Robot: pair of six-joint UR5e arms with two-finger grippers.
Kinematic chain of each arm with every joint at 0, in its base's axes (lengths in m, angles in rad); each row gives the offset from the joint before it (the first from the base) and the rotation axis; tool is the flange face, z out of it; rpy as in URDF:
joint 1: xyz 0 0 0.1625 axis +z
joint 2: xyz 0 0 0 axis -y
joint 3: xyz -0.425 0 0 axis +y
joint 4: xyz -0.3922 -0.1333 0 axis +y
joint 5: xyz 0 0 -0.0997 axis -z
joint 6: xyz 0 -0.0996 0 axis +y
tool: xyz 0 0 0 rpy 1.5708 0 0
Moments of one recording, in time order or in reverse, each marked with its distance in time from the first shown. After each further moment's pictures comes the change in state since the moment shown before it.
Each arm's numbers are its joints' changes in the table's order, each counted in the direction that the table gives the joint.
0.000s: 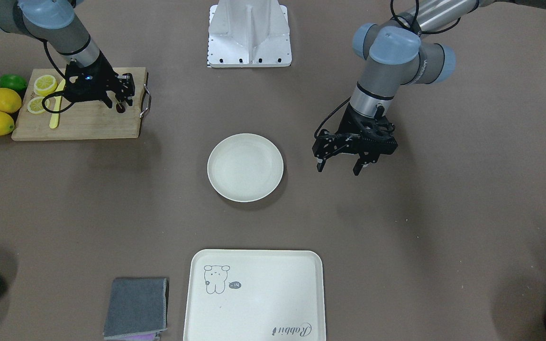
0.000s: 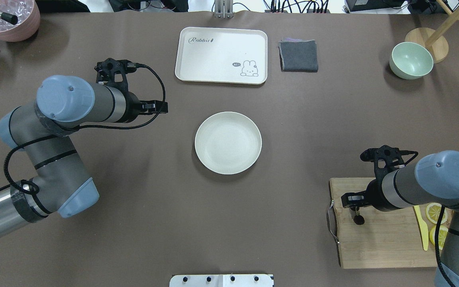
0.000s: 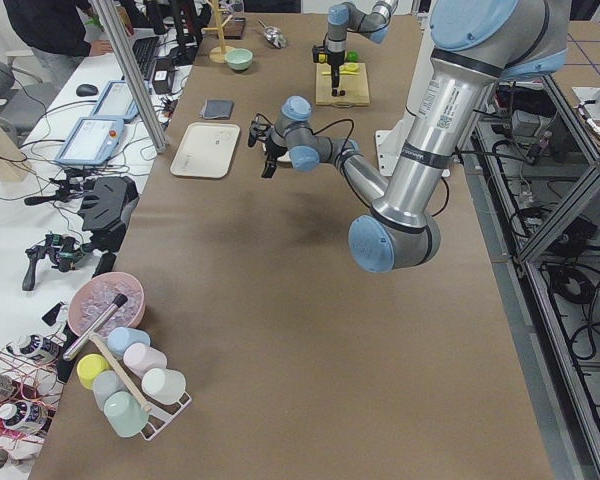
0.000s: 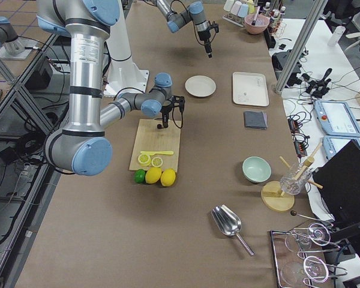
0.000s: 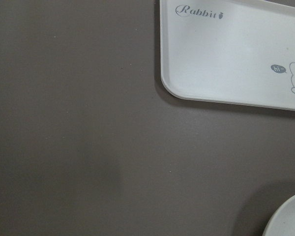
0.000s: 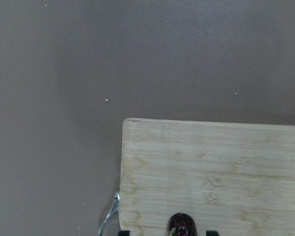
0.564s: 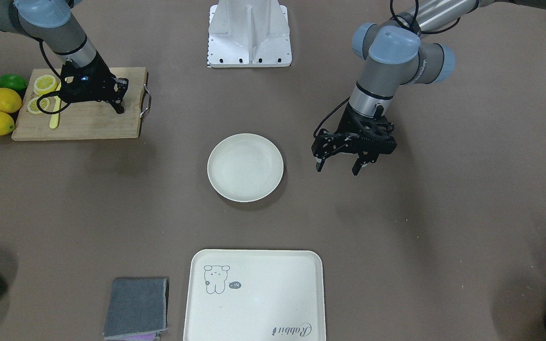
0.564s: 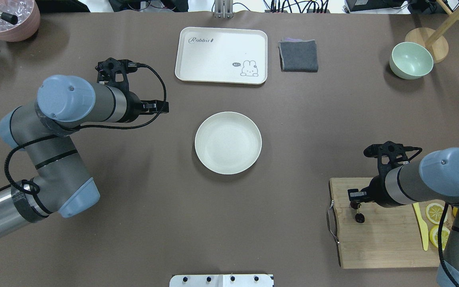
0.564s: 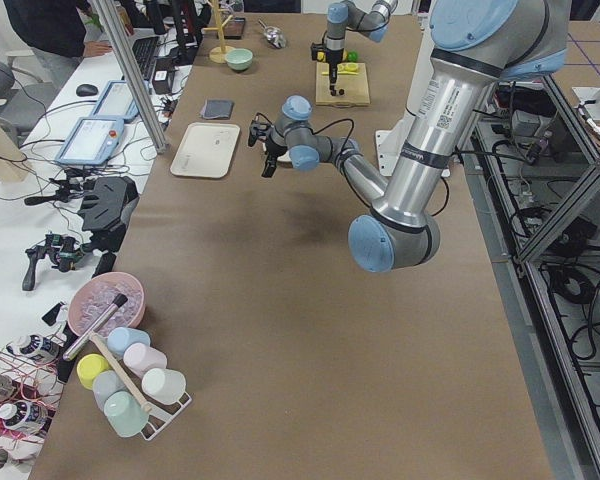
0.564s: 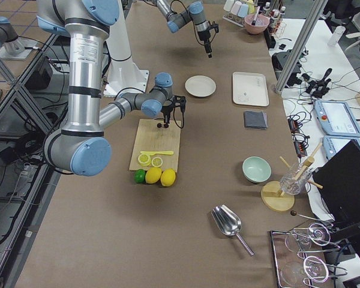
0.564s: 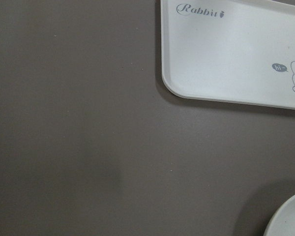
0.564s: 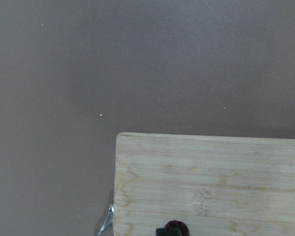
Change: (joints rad) left arm 0.001 -0.005 0.001 0.001 0.000 0.000; right arm 0.021 -0.005 -0.011 0.001 -0.010 0.002
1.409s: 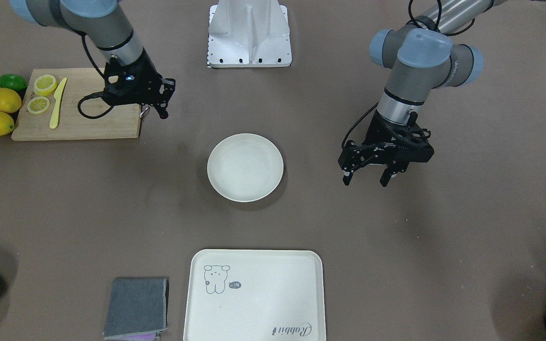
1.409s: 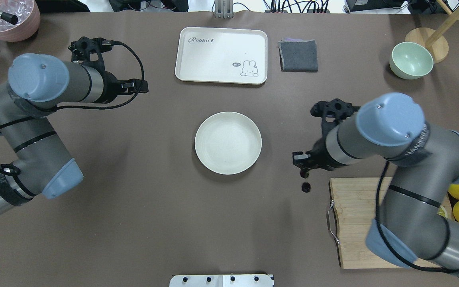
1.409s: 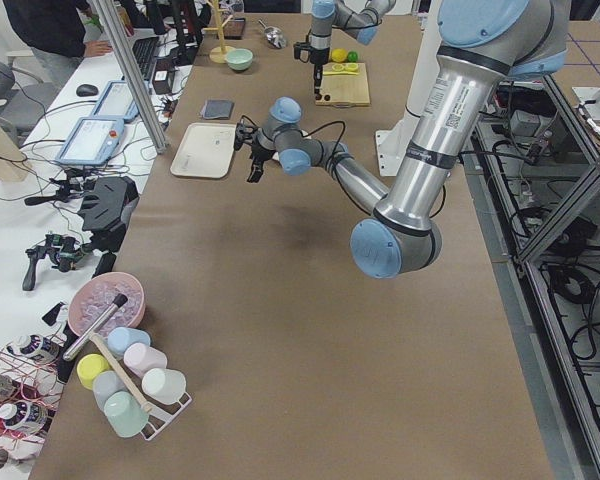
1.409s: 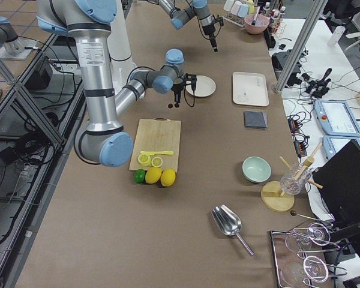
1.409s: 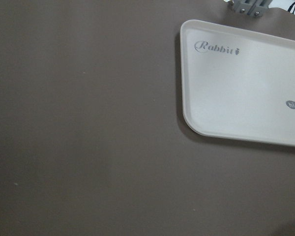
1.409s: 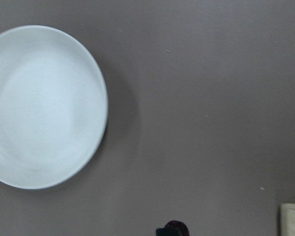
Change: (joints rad) left arm -0.109 0.050 -0.001 0.008 -0.009 -0.011; right arm 0.066 0.491 0.060 0.378 0.036 -0.001
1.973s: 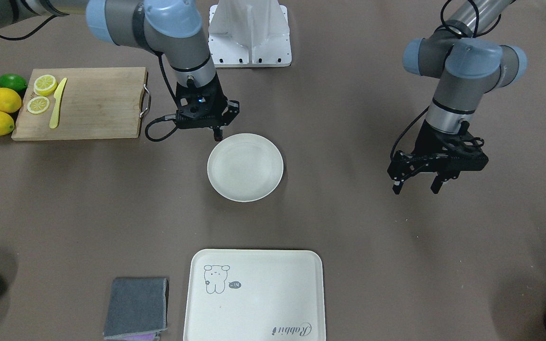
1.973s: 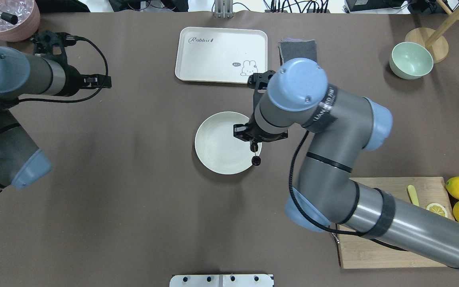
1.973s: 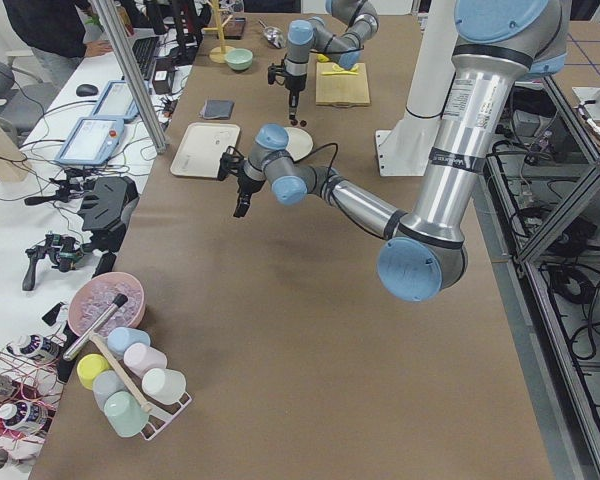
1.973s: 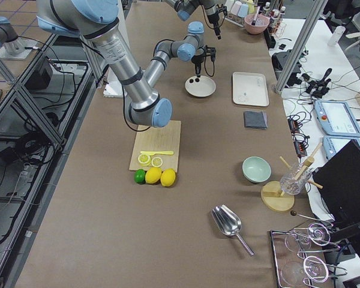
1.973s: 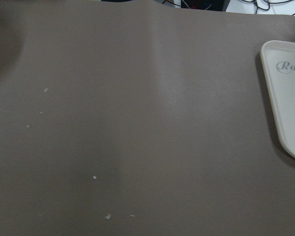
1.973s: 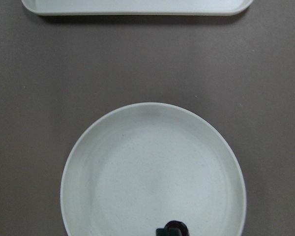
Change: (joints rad) left arm -0.142 0.150 -0.001 0.015 -0.105 -0.202; right arm -0.011 0.391 0.385 0.017 -0.088 -0.008
